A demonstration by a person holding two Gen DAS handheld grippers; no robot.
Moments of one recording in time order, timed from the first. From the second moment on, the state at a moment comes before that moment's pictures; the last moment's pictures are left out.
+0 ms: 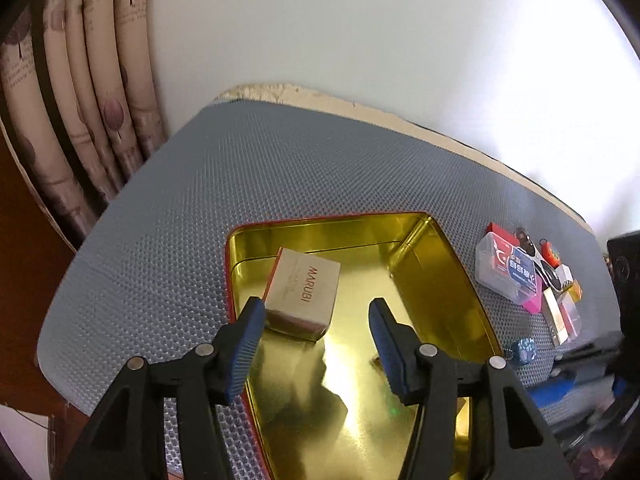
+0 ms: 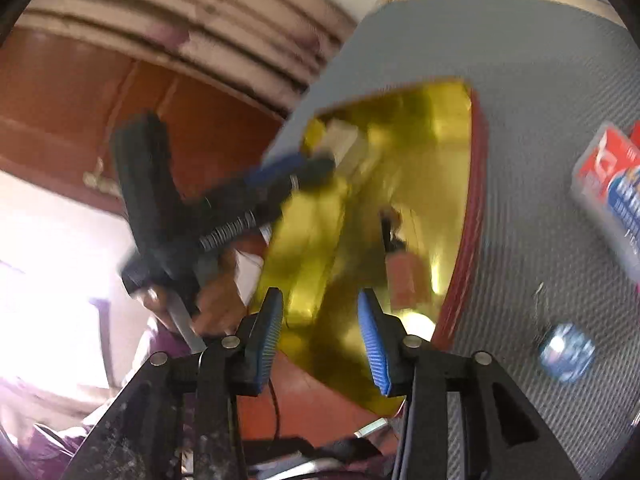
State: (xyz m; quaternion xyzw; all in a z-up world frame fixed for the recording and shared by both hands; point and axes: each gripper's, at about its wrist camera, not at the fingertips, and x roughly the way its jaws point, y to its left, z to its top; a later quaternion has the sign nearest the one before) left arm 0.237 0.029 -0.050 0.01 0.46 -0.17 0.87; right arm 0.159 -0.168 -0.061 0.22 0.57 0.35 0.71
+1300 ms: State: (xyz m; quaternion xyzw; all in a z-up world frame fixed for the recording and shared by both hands) left arm 0.152 -0.004 0.008 0.04 0.39 -0.13 0.91; right arm 0.110 -0.223 -0.012 0.11 0.38 0.18 0.90
